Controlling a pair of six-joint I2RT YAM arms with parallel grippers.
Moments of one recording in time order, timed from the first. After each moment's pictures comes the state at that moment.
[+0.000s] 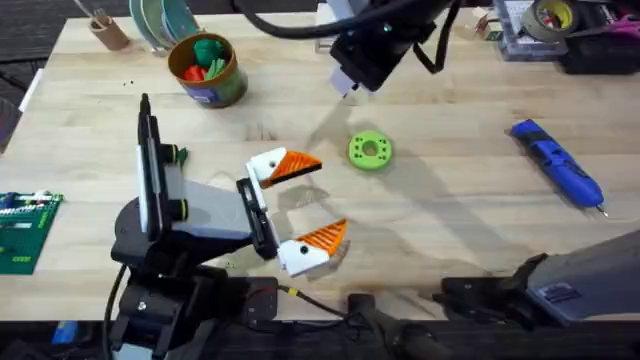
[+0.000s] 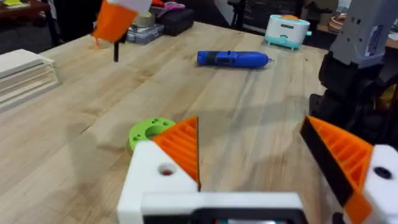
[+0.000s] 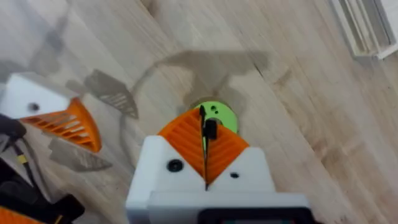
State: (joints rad) left arm -0.17 0.01 0.01 -0.10 1.03 -0.02; right arm 0.70 1.73 1.80 -1.23 0.00 -0.22
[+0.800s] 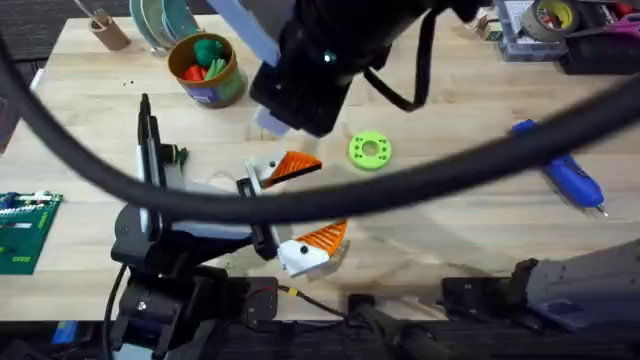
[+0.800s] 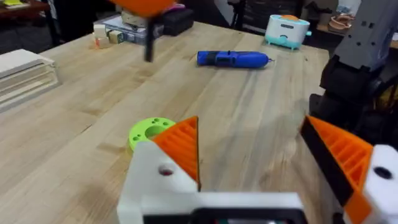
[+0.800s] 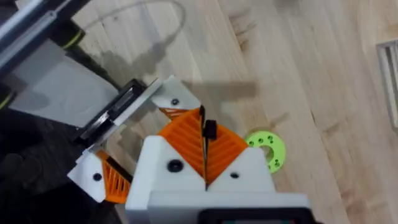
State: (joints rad) left arm -0.17 0.01 0.01 -0.10 1.03 -0.02; right arm 1.00 1.73 2.00 -1.32 -0.03 -0.18
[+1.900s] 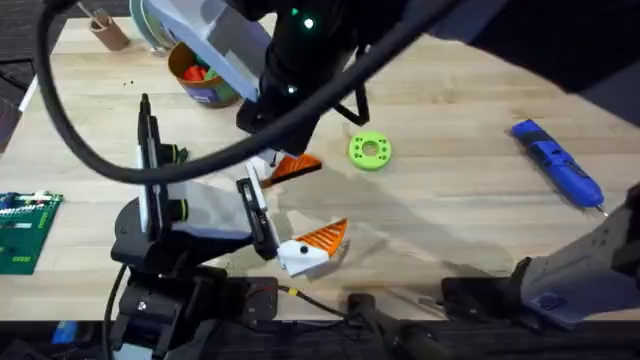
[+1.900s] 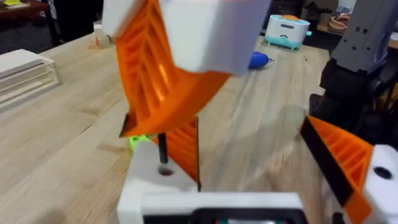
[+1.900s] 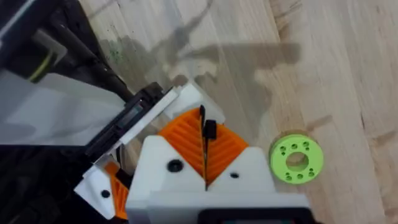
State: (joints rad) left arm -0.17 0.01 0.01 -0.10 1.03 -0.02; right arm 1.00 1.86 2.00 -1.34 -0.15 -0.16
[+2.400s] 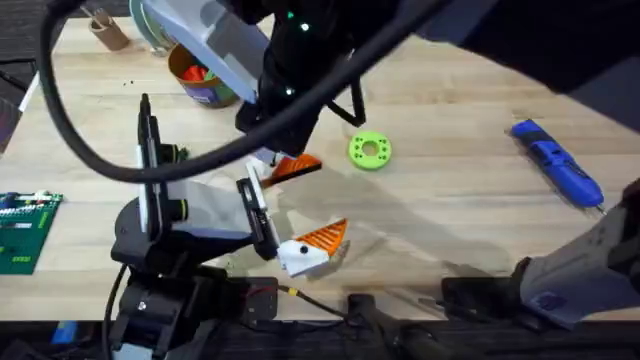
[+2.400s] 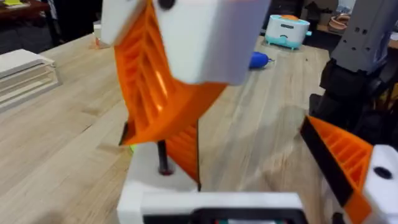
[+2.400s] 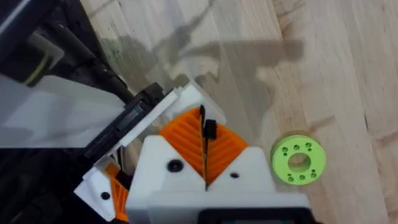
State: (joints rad) left arm -0.17 0.01 0.01 -0.10 1.03 -0.02; right arm 1.00 1.87 2.00 -1.34 -0.15 -0.16
